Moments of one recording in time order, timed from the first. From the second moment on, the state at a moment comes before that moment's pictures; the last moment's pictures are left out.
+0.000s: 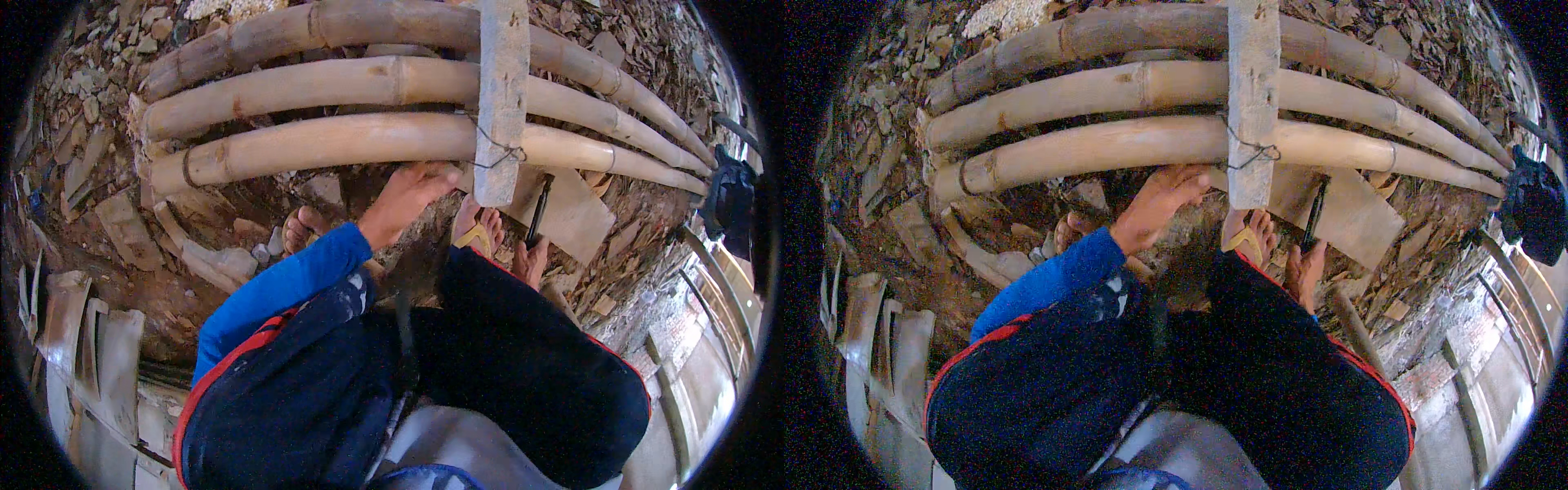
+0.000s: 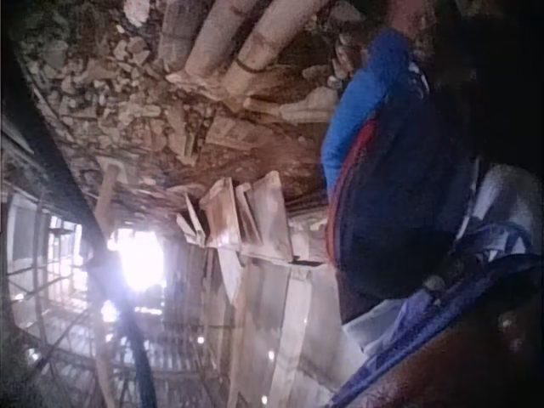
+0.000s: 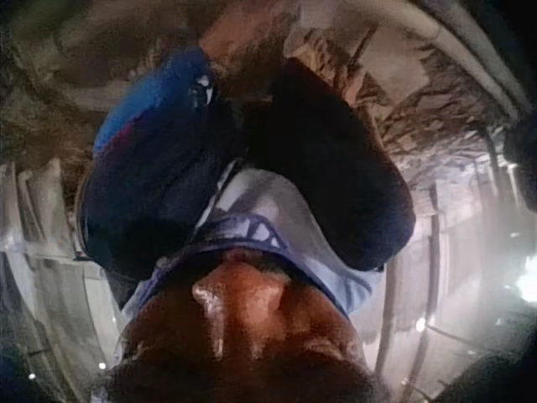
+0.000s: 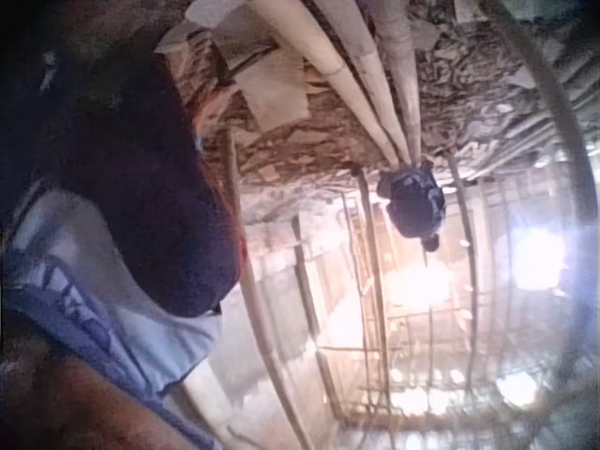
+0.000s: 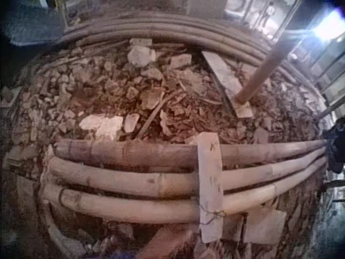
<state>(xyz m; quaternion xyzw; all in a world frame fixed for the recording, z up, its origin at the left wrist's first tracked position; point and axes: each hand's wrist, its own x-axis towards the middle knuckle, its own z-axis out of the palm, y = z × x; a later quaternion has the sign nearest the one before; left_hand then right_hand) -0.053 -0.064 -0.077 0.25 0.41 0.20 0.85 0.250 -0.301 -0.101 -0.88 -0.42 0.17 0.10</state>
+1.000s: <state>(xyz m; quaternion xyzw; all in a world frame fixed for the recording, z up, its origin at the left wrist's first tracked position) -0.058 -0.070 -0.132 0.10 0.42 0.27 0.86 0.137 -0.121 -0.161 -0.76 -0.47 0.26 0.37</state>
